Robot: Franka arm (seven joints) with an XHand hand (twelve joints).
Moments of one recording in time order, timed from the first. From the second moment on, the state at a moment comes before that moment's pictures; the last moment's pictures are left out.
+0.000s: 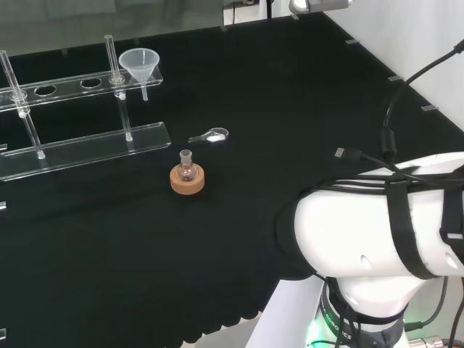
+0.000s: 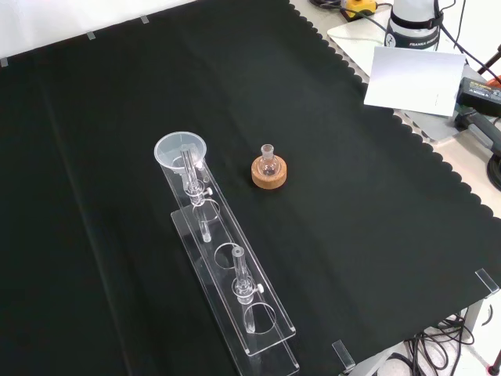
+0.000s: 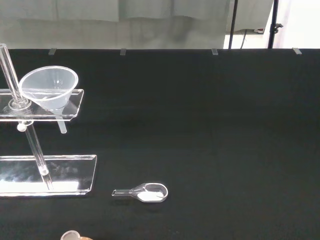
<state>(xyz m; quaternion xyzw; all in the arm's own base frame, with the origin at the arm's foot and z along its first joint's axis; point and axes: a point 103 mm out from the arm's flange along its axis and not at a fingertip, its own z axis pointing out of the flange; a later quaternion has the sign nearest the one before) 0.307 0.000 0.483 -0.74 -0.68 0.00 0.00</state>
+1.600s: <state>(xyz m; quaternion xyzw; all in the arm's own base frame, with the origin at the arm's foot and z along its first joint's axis) 0.380 0.005 0.437 -0.74 -0.67 0.05 0.03</state>
